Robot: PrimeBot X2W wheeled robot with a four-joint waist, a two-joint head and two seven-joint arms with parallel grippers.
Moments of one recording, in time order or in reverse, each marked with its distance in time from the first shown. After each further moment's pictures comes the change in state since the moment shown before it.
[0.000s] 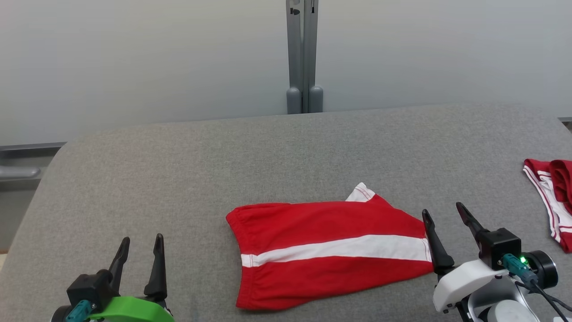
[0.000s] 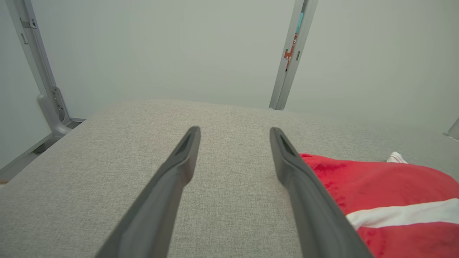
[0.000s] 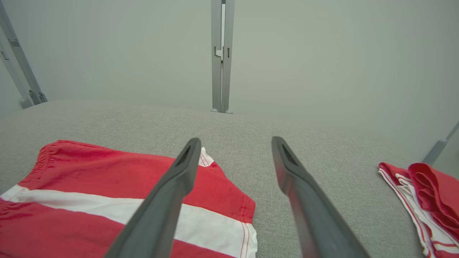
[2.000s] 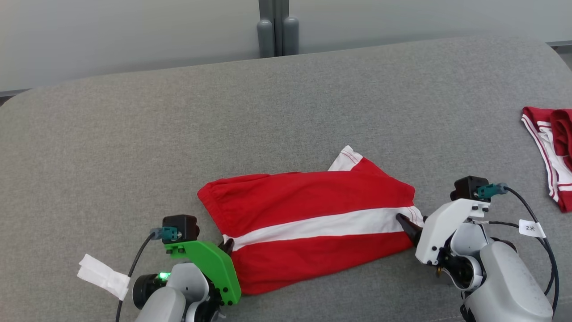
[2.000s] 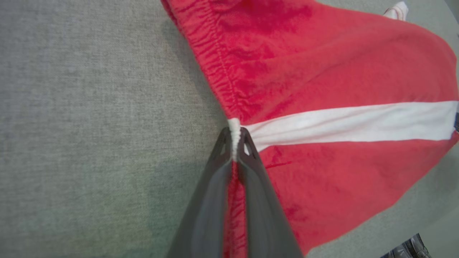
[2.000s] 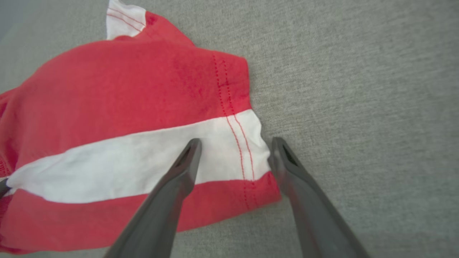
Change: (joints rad) left arm -0.215 -0.096 -0.223 0.102 -0.184 0.113 0.613; right arm -0.311 0.035 -0.031 0.345 0.384 -0.001 0.607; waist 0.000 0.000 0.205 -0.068
